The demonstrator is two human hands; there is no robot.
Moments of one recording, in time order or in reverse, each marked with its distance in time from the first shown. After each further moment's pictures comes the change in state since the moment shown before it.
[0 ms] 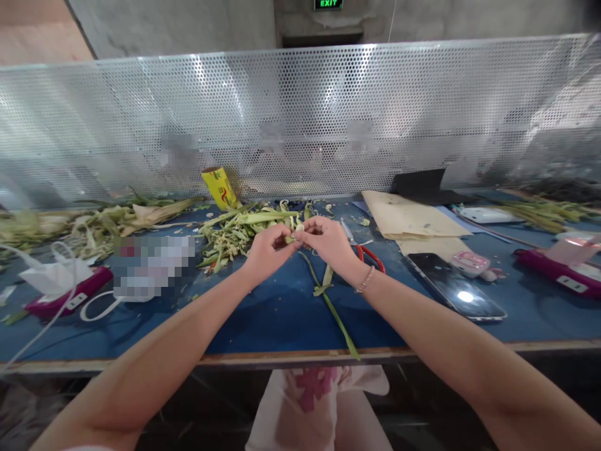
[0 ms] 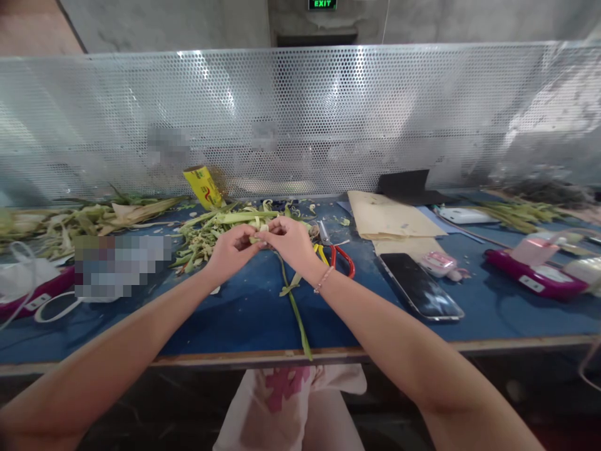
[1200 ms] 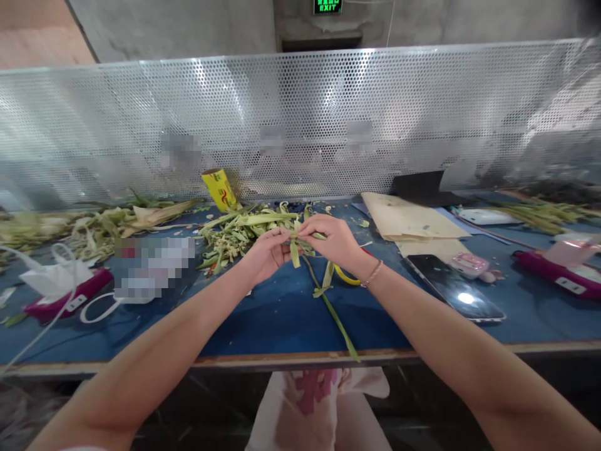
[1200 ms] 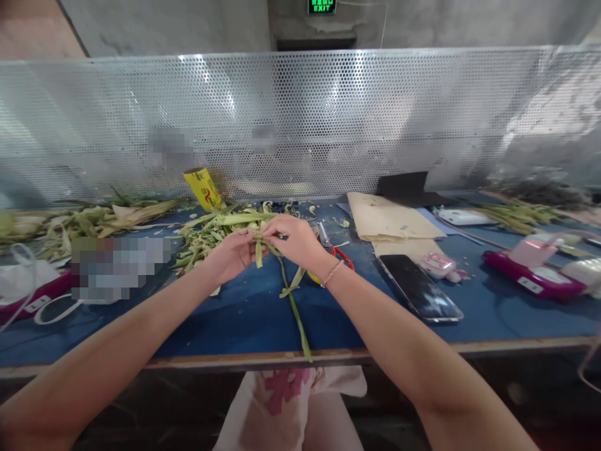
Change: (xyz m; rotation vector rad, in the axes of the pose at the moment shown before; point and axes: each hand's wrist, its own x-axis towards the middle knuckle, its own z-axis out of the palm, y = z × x) left_hand 0.005 0.005 -0.003 -1.096 -0.154 -0.595; right_hand 0.008 0.005 -0.020 -0.445 -0.109 -0.659
